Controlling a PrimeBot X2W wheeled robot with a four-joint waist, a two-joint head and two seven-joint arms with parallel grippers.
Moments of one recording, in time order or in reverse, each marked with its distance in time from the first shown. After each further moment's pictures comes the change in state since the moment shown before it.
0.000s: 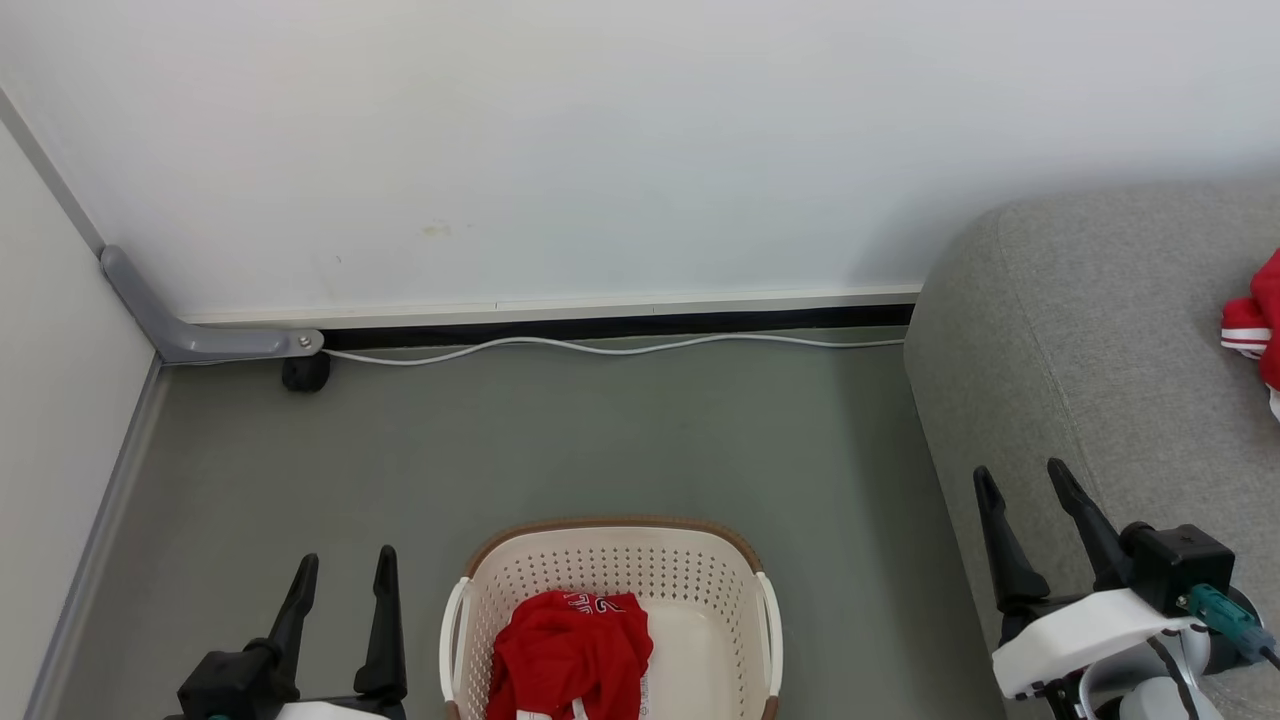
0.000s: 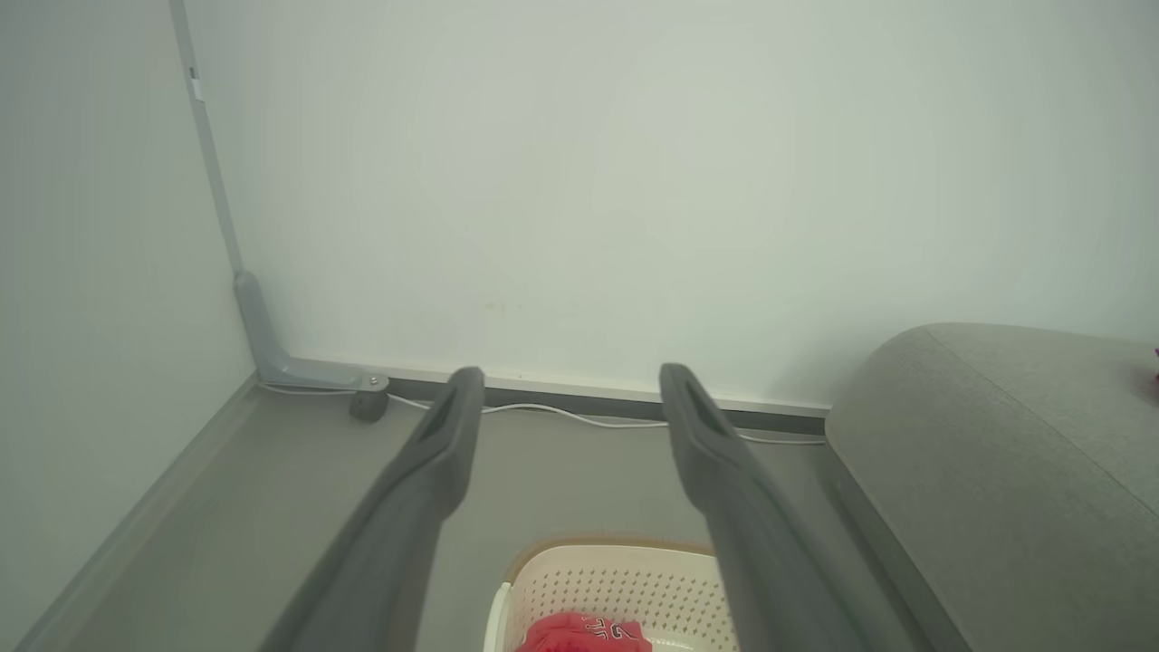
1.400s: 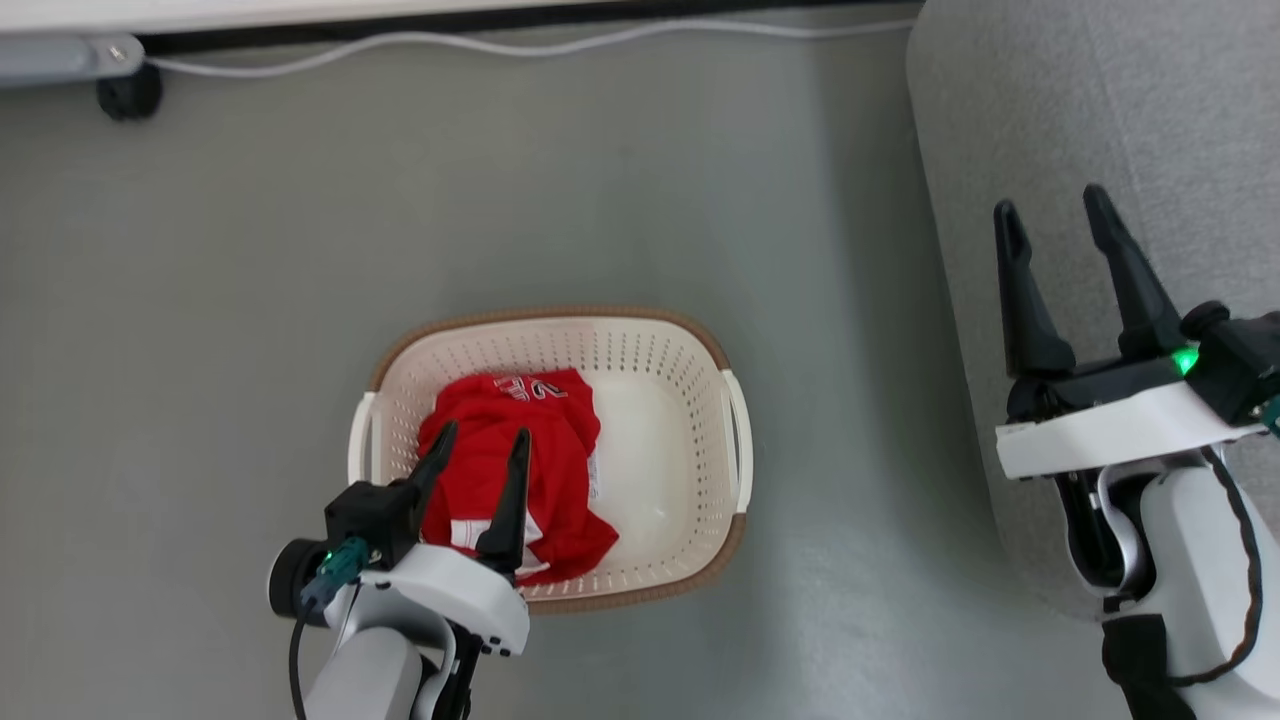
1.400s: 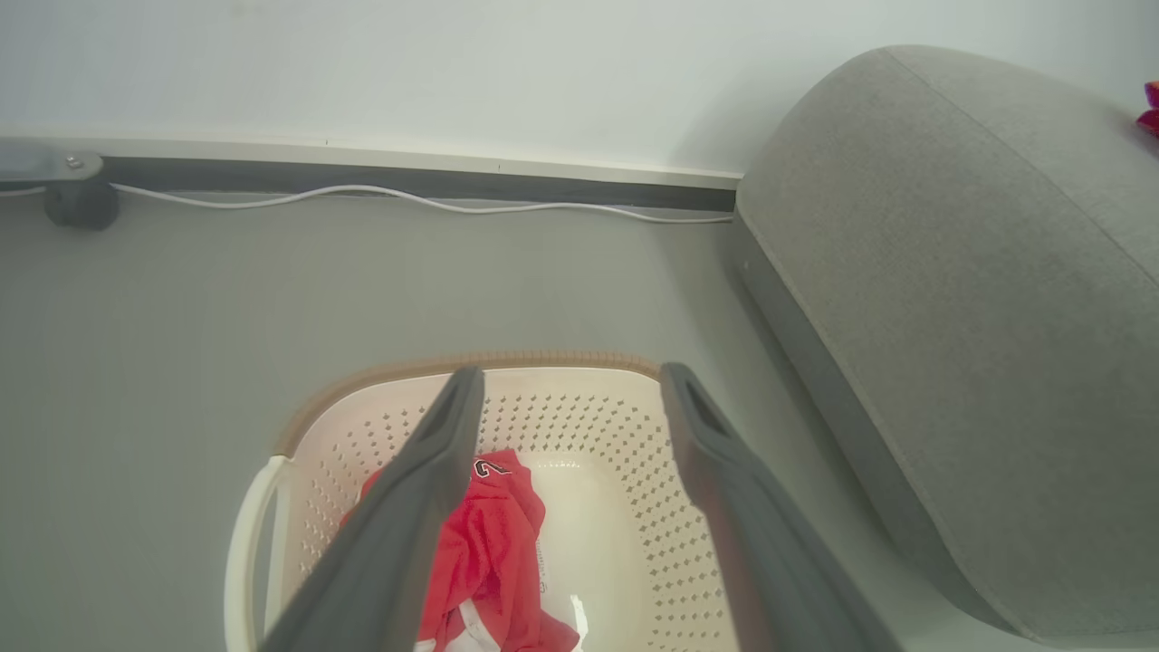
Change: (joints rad) left arm -0.341 0.002 -0.257 0.267 -0.079 -0.004 0.001; right arm -0.276 0.003 -0.004 -0.165 -0.013 0.000 0.000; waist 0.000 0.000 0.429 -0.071
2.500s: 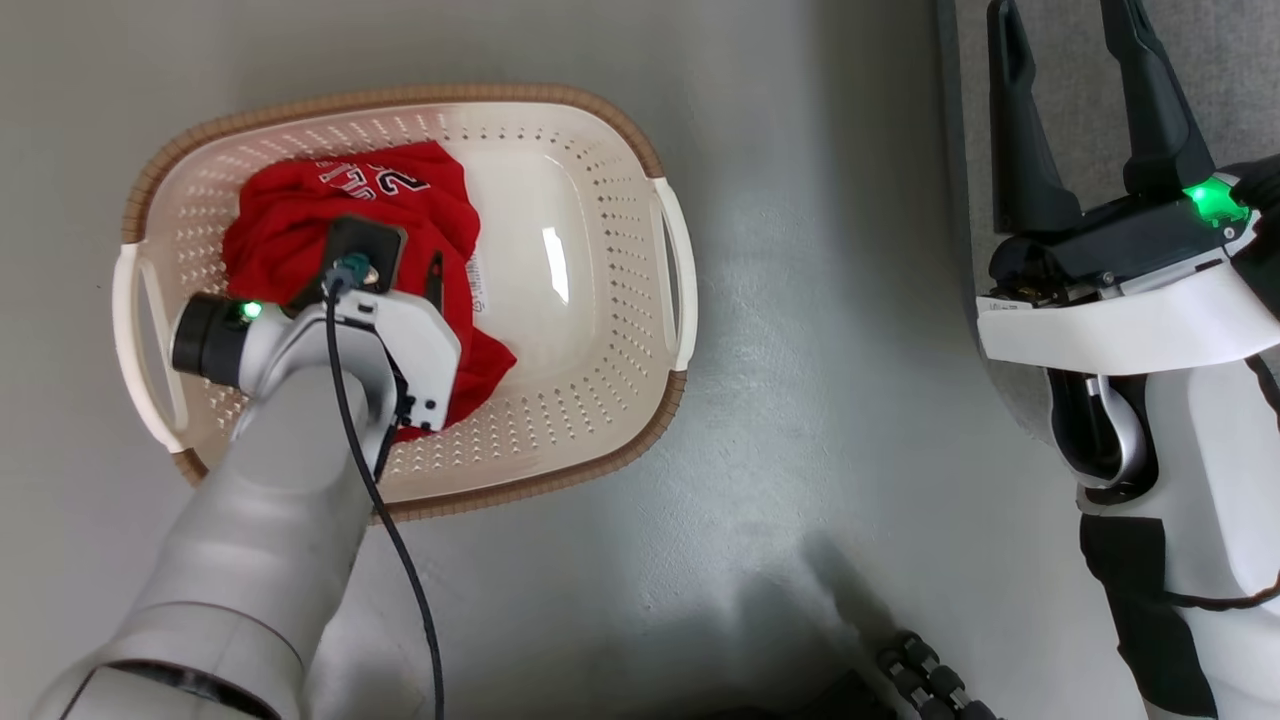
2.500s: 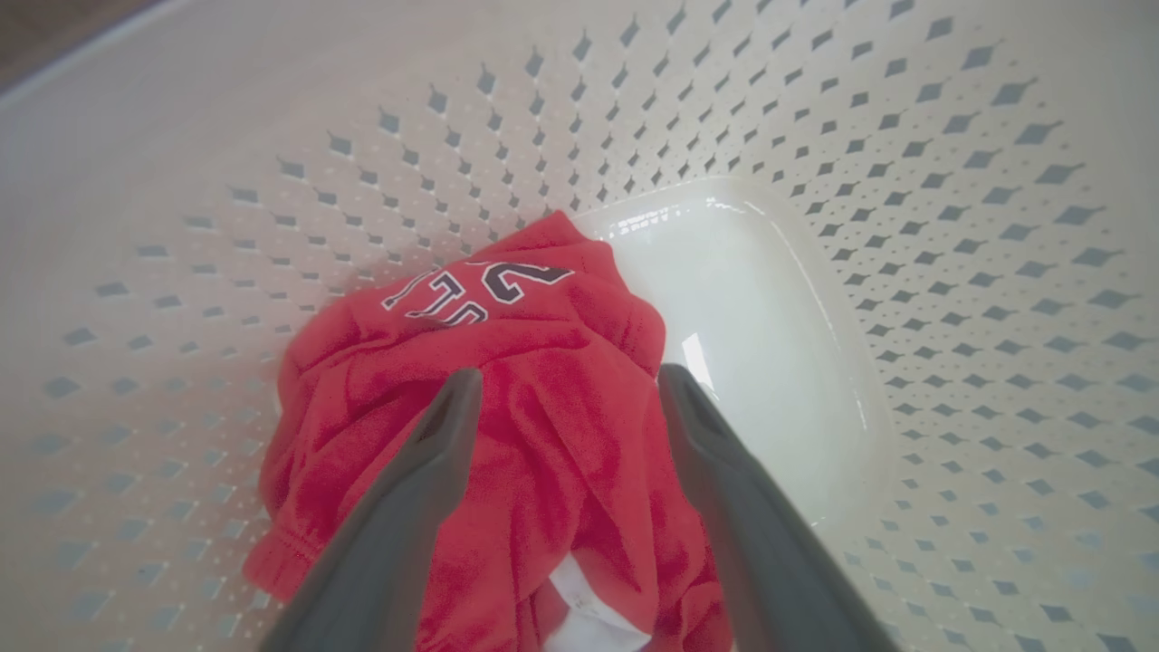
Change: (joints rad) left arm -0.692 0.001 -0.199 0.784 0.091 0.072 0.085; right arm -0.198 0.036 0.046 -0.139 0.001 0.000 -0.003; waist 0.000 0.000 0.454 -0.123
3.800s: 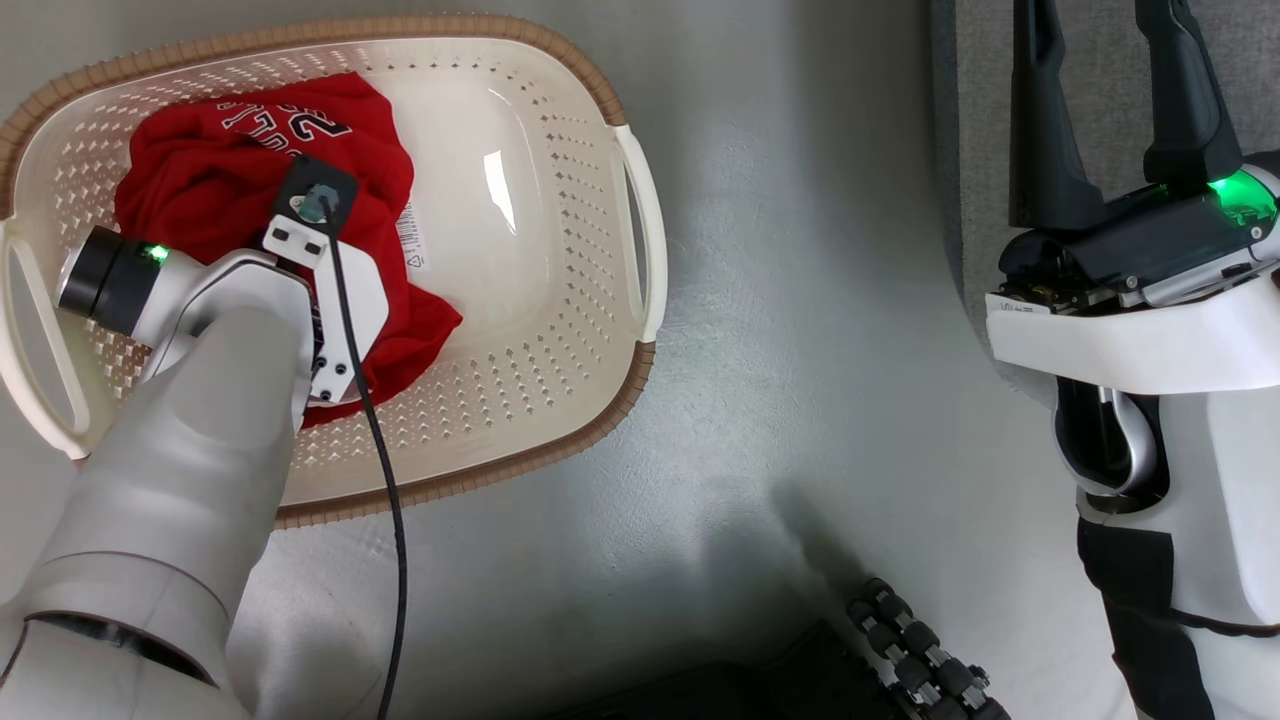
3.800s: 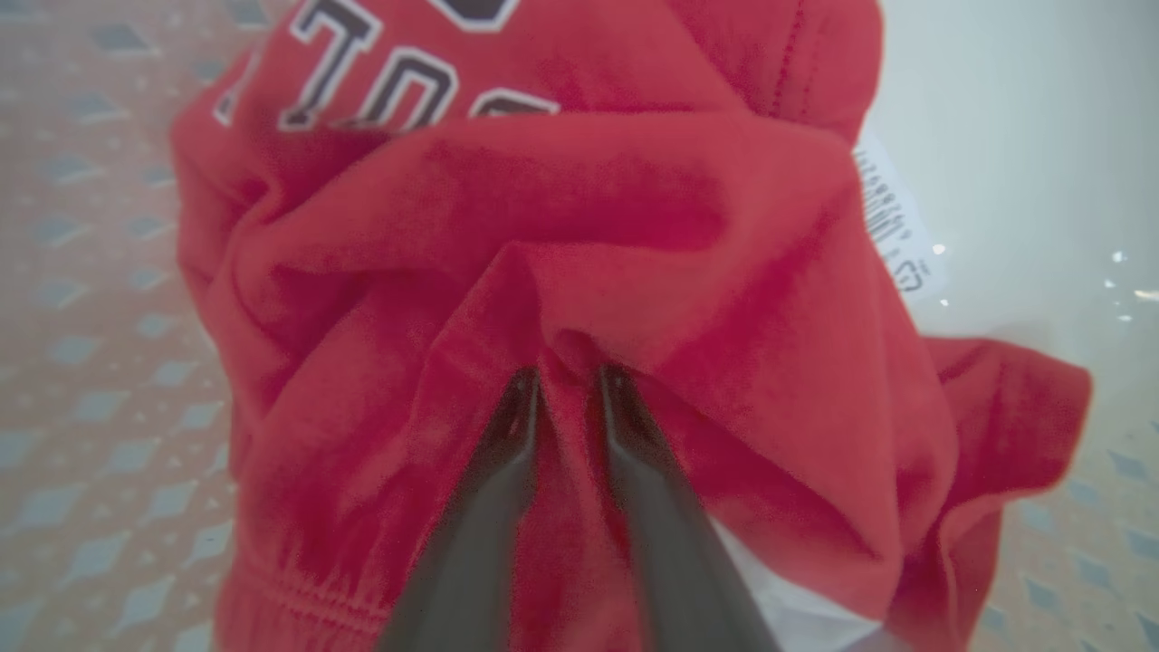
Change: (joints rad) left arm -0.120 0.090 -0.172 0.043 0.111 0.085 0.345; right arm 0.013 0.030 -0.017 -0.096 0.000 0.000 -0.004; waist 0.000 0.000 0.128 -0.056
